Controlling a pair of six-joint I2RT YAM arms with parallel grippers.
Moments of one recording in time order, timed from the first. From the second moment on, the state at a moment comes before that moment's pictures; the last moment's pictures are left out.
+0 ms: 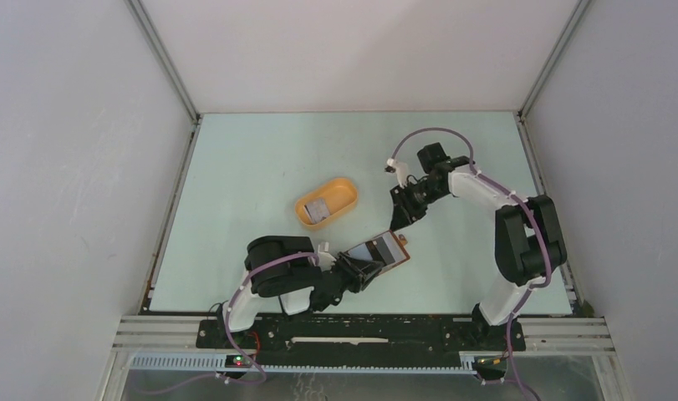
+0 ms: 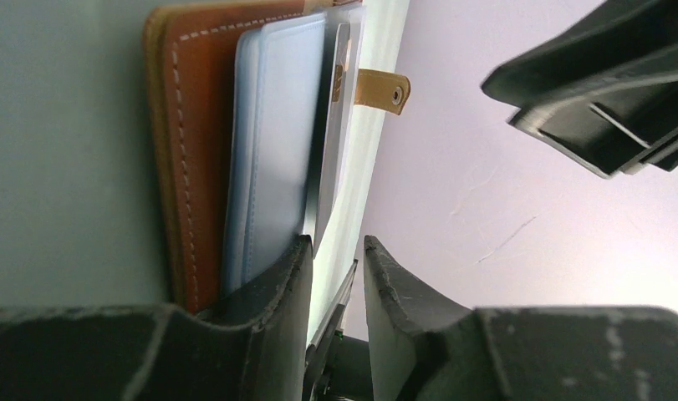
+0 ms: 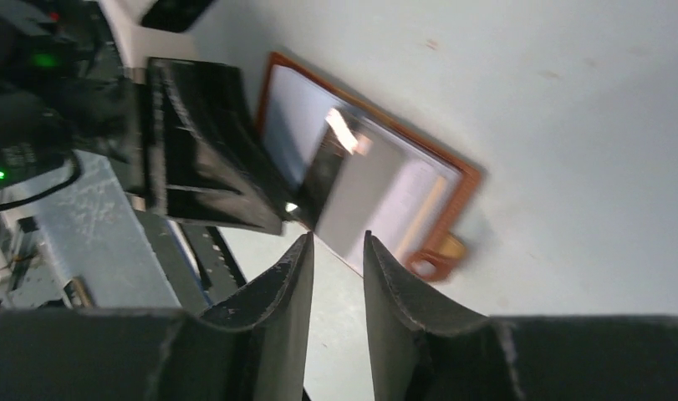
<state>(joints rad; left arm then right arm) -1.22 2.10 0.32 1.51 -0.43 -1.75 0.31 1.73 1.21 -0.78 -0.75 -0.33</state>
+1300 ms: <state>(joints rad) -1.21 2.10 0.32 1.51 -0.41 -1.75 0.72 1.89 1.26 -0.68 -0.30 -0.22</state>
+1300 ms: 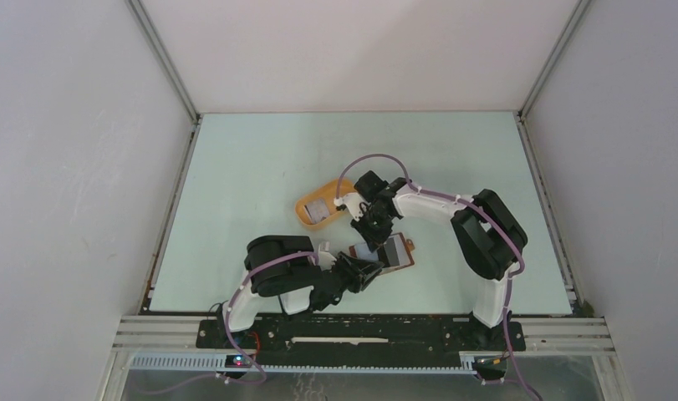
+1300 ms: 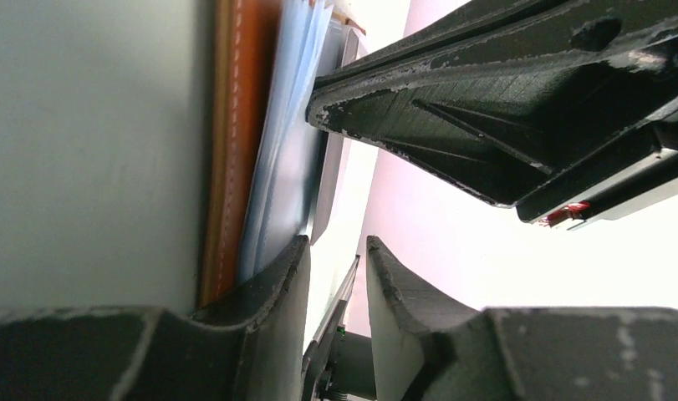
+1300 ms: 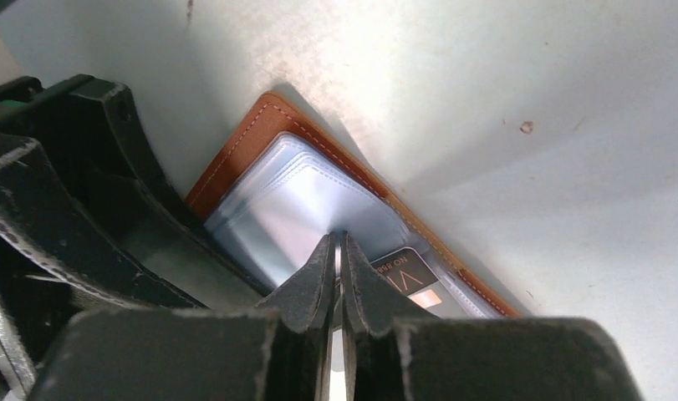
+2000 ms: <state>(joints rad) -1.18 2.10 0.32 1.51 -0.37 -1.72 0.66 1.89 1.25 -0.80 -0.38 -0.39</state>
